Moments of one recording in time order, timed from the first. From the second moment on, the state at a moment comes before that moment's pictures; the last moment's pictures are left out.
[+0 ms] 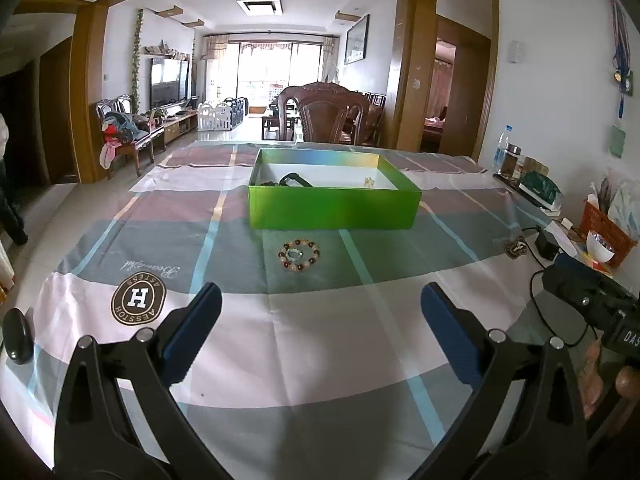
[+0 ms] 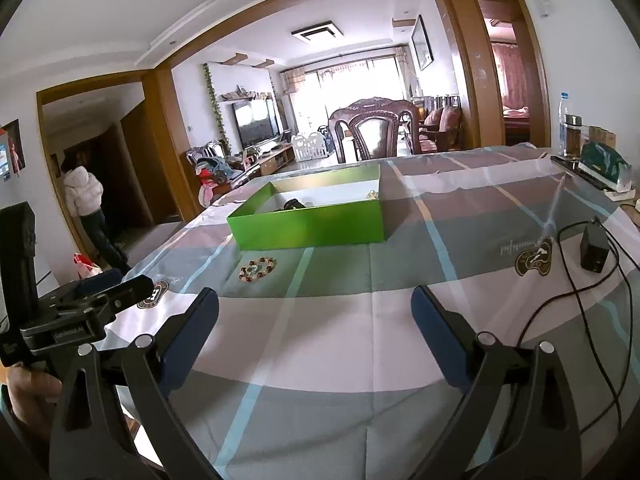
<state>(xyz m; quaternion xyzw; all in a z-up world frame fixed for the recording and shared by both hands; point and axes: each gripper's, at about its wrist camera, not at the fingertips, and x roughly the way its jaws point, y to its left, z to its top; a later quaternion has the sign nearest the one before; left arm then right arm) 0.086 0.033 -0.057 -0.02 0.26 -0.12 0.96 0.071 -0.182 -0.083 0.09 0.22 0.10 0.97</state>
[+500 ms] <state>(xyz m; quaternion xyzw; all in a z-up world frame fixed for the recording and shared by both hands) 0.088 0.038 -0.062 -0.02 0.27 -0.12 0.96 0.070 -0.181 -0.089 0.09 0.23 0.11 0.96</state>
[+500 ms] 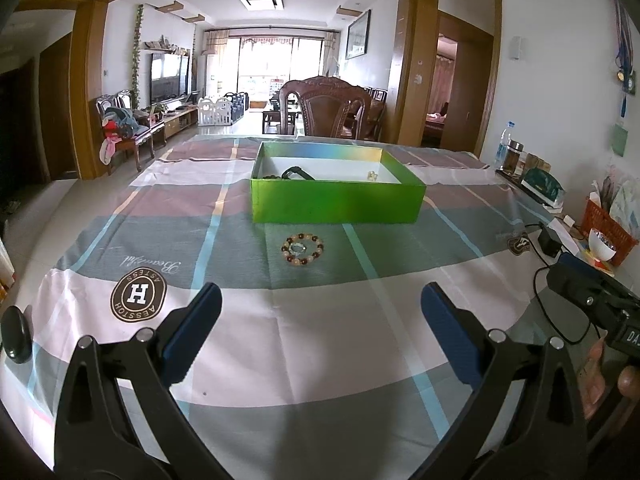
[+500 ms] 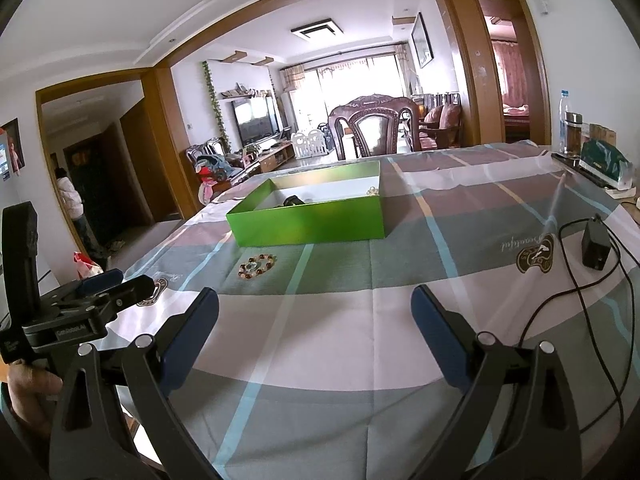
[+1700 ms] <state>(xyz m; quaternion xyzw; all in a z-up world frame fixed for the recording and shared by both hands) 0.107 0.105 -0.080 -0.08 0.29 -0.10 0.95 0.335 -0.015 -0.163 -0.13 0.45 0.16 0.87</state>
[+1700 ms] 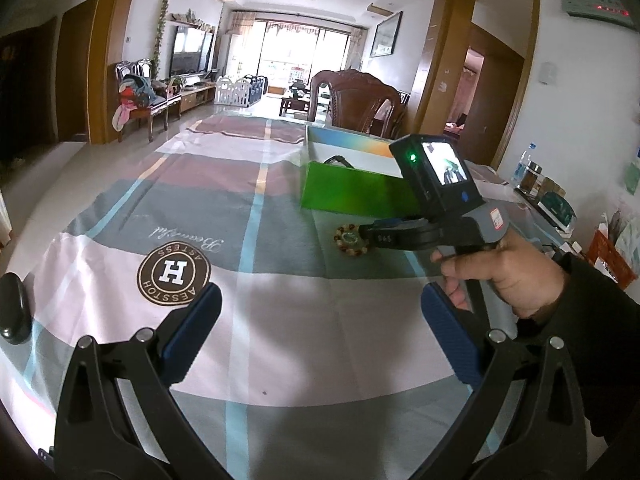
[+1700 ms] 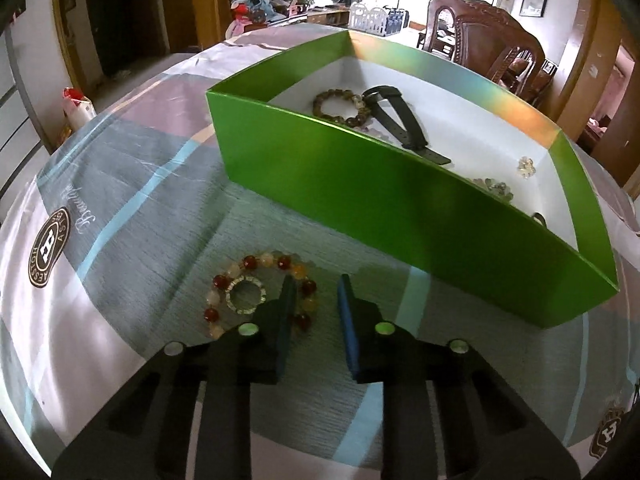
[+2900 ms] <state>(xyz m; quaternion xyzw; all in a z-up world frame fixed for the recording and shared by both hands) 0.288 -0.027 -0.141 0.01 0.45 -0.18 0.87 0.152 -0.180 -0.041 0.05 0.28 0.20 0.94</state>
